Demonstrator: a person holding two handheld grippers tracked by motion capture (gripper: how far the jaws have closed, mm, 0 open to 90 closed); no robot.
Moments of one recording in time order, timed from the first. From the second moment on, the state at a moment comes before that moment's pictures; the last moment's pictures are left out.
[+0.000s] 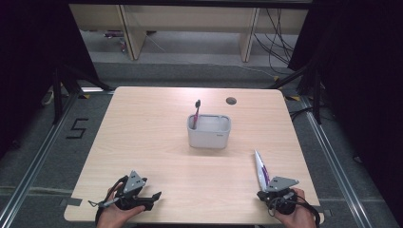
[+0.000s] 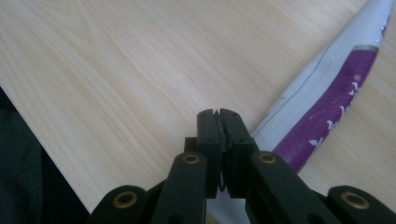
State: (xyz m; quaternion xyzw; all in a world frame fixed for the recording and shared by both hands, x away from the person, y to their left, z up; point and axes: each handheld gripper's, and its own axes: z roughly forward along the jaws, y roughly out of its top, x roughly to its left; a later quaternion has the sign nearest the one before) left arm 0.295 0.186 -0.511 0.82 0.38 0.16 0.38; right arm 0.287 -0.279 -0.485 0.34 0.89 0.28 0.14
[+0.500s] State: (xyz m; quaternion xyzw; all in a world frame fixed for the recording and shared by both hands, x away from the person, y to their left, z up) left arm 0.295 0.188 -0.511 0.82 0.39 0.17 0.38; right arm 0.284 -0.301 -0.483 0.38 0.87 0.26 0.15
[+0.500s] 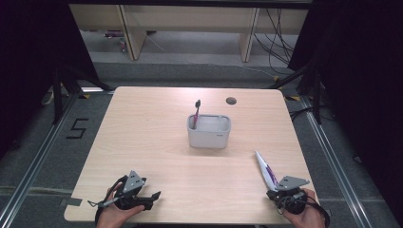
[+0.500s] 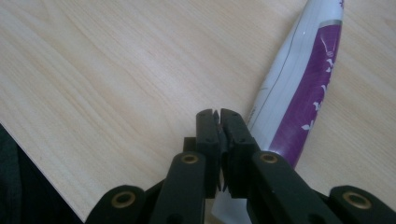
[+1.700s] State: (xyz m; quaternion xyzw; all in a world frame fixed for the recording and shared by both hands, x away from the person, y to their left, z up) left arm 0.298 0.189 -0.513 0.82 0.40 0.17 0.38; right arm 0.354 -0.299 -0.468 0.46 0.86 0.21 0.14
